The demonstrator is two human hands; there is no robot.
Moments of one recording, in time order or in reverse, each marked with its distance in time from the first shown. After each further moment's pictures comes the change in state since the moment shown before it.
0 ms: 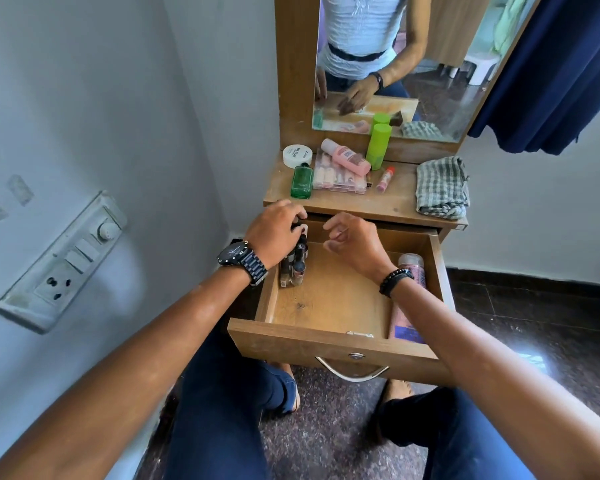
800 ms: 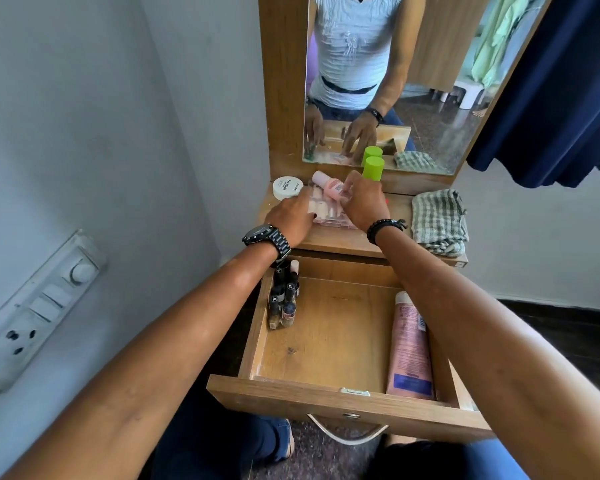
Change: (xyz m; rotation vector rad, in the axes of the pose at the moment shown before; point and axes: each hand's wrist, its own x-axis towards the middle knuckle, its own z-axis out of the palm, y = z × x) left_hand 0.110 0.007 0.021 0.104 -0.073 -0.072; right_hand 0.130 0.002 -0.048 -0.274 0.236 0.120
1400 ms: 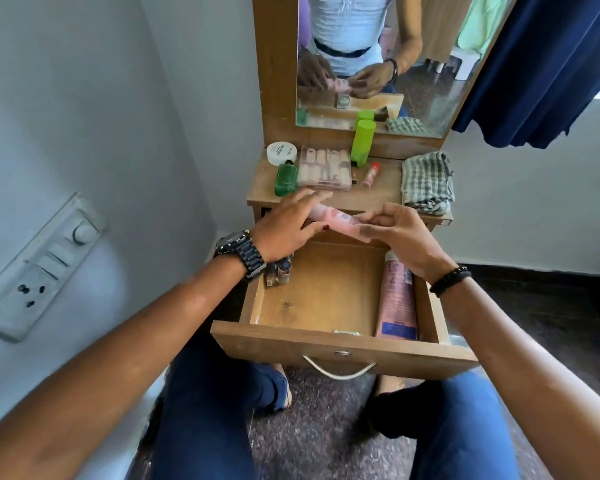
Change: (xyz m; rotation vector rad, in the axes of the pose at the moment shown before) left_hand -0.100 0.023 -0.026 -0.195 -0.139 0.238; right_hand -0.136 0.045 -0.055 0.893 -0.345 0.109
